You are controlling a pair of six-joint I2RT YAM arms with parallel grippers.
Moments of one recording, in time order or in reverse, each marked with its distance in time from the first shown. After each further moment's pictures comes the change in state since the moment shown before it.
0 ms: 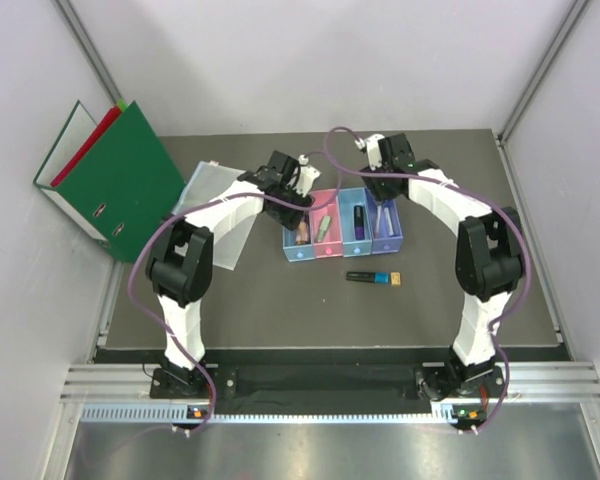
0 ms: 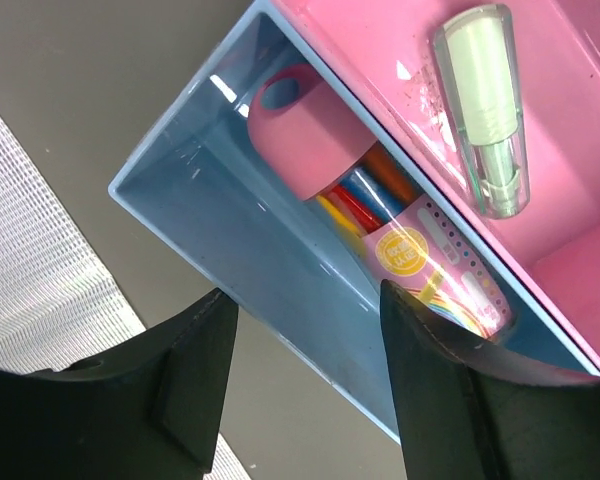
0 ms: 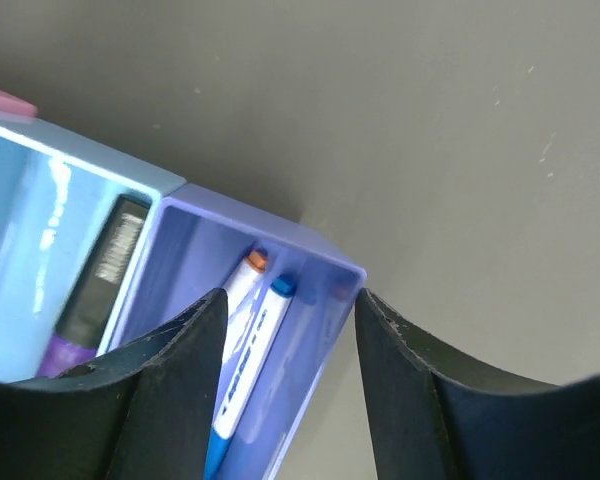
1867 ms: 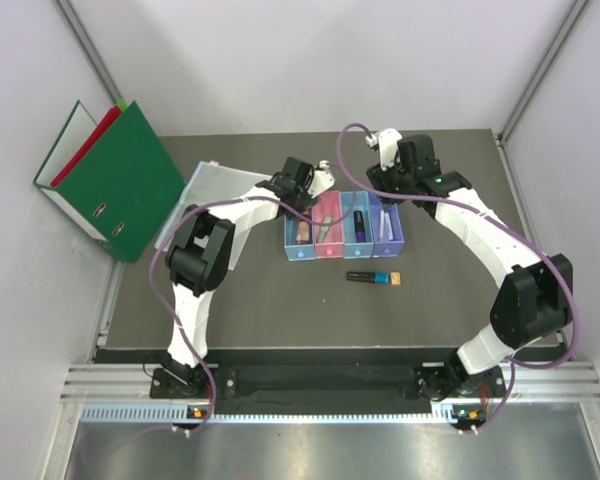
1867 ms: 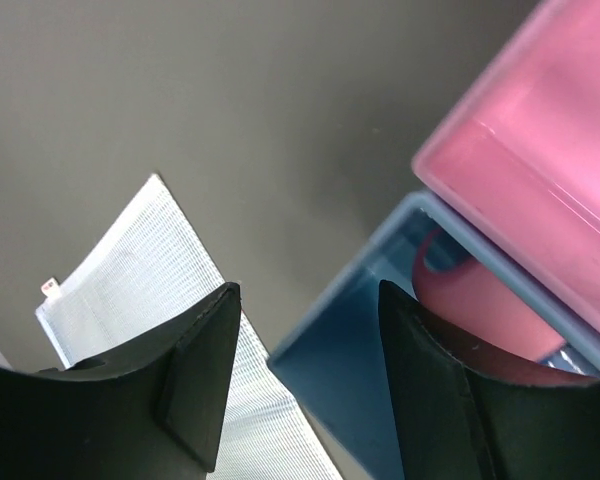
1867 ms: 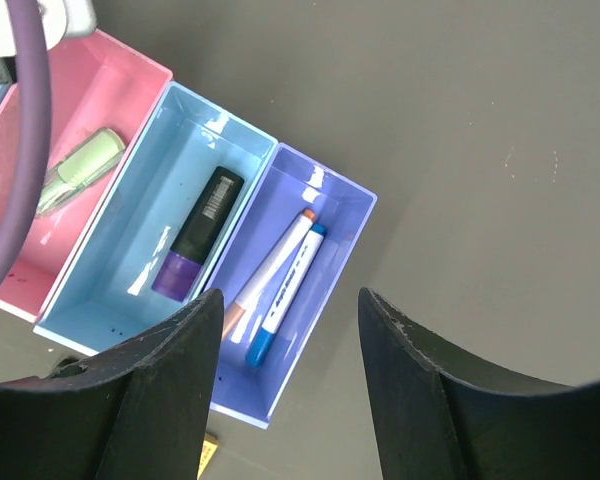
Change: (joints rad) left arm -0.031 0.140 0.003 0.323 -0.293 0.393; right arm 0.024 -0.371 -0.181 -0.009 -0.080 0.011
